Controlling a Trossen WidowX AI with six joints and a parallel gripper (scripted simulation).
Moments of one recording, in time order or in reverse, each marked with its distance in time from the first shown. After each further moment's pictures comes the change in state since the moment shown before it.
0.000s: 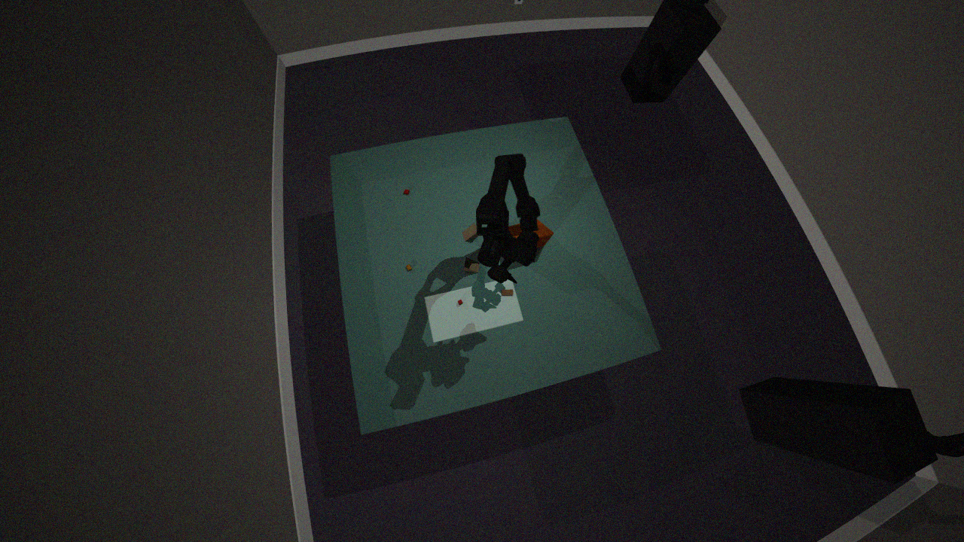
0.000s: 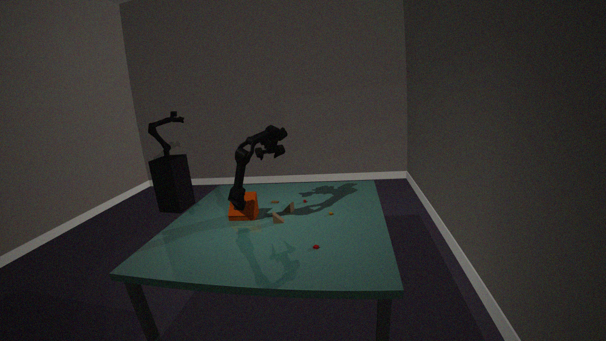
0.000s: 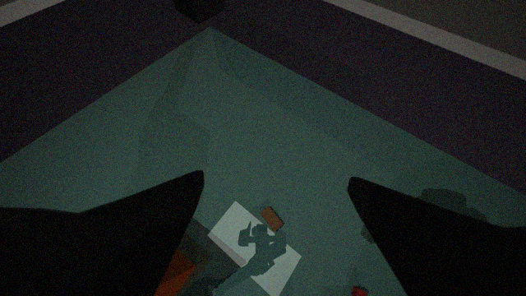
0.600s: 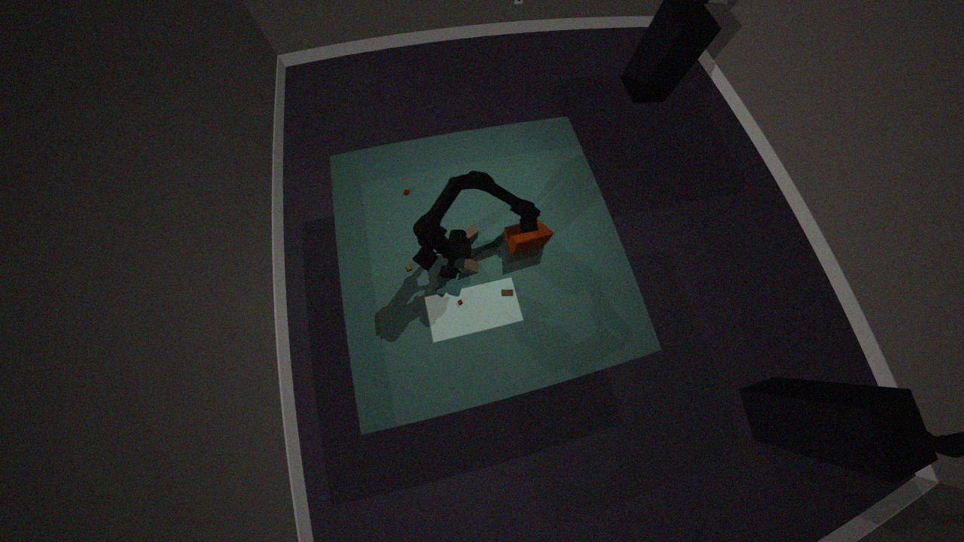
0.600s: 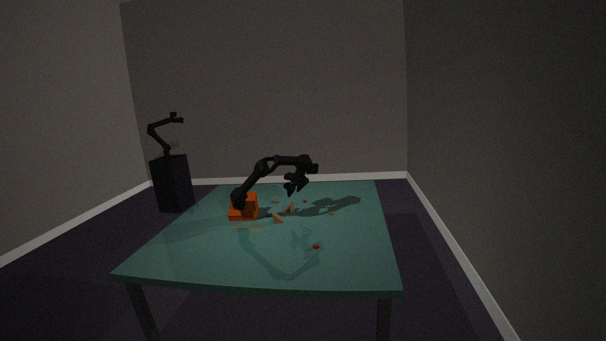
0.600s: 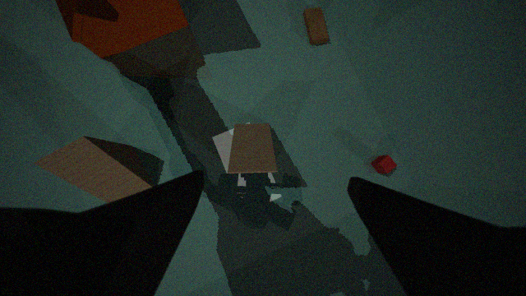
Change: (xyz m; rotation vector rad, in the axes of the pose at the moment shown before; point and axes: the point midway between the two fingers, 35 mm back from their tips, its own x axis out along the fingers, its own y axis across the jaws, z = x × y) arm -0.008 -0.072 -0.281 -0.422 0.329 0.239
